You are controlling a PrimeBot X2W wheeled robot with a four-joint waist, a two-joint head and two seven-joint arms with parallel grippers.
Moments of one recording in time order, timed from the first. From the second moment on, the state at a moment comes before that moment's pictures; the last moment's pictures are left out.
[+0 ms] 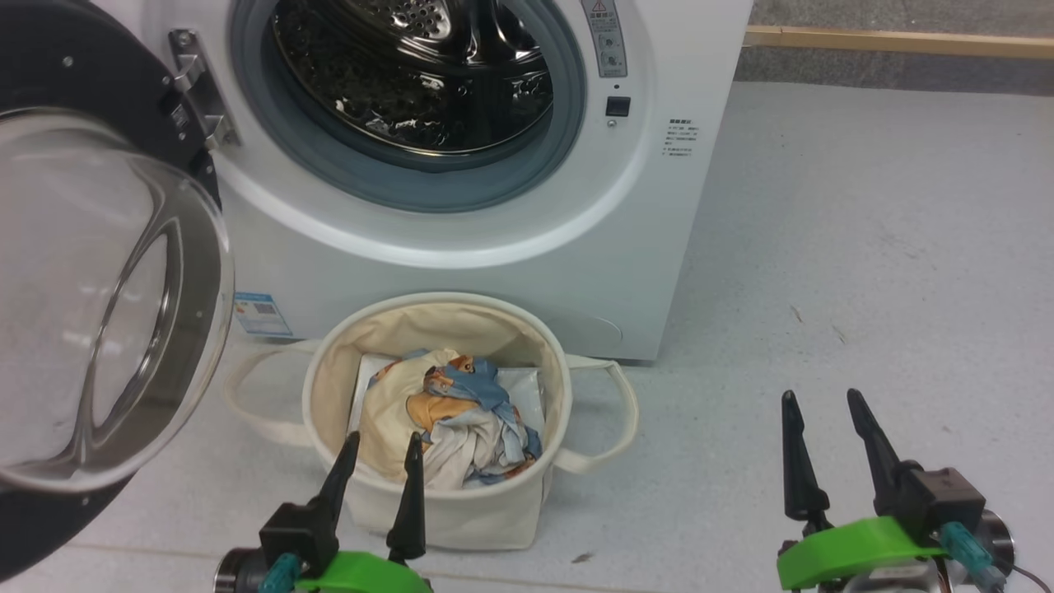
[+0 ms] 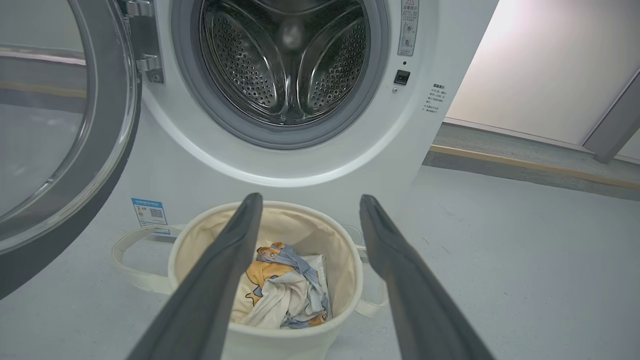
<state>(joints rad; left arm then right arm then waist) -0.12 0.04 -0.28 0.35 -0.27 0.14 -0.26 -0.01 -0.05 0.08 0.14 0.14 0.13 -0.25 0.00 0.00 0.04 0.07</state>
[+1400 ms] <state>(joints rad) -0.68 0.03 -0.40 1.05 -0.16 0.10 -0.26 -0.14 -0.06 0.04 -0.06 0.05 0.13 -0.25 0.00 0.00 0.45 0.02</state>
